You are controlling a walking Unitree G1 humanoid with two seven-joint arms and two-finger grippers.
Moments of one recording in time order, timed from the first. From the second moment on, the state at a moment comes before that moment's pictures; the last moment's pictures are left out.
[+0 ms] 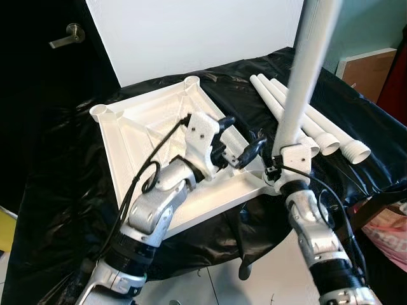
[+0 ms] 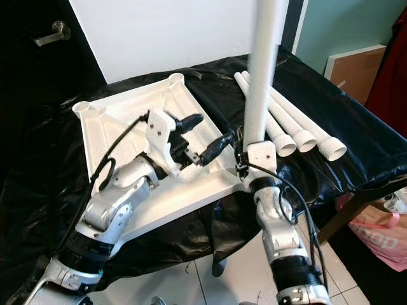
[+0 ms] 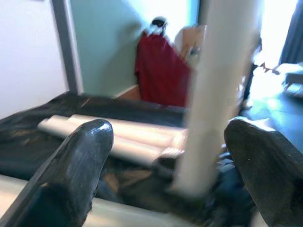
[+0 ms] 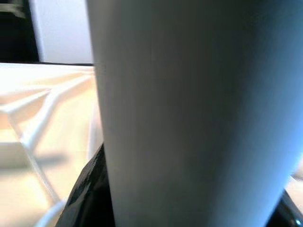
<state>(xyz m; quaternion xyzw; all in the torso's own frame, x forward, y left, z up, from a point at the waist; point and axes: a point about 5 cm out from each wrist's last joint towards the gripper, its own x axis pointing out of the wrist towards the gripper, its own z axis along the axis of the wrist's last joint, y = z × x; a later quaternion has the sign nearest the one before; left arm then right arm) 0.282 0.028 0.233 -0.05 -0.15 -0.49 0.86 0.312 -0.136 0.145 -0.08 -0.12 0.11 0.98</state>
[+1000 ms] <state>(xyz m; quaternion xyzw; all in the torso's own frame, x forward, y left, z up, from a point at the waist) 0.294 0.023 0.276 -0.05 -0.17 -0.53 0.83 0.317 -0.156 0.172 -0.18 -0.02 0.44 0.88</state>
